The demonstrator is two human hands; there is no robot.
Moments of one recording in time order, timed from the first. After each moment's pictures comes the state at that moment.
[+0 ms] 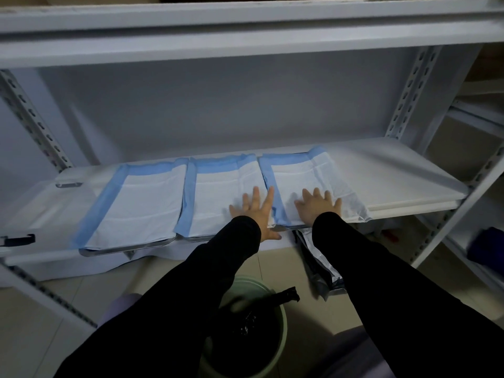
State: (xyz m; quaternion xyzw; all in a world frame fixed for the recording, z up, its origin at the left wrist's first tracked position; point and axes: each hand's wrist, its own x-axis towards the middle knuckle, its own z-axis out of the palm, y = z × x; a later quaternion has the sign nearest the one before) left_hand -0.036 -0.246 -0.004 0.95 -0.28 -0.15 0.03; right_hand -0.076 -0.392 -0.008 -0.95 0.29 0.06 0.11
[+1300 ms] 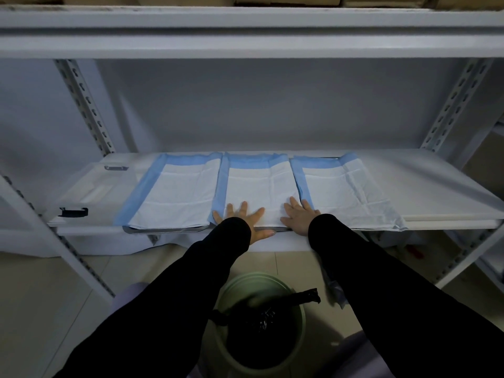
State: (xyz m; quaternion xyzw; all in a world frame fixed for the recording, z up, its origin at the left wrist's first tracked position) left_hand -0.027 -0.161 -0.002 0.96 -0.17 -0.21 -0.06; right_hand -0.049 -0.316 -0.010 -0.97 0.10 0.21 0.07
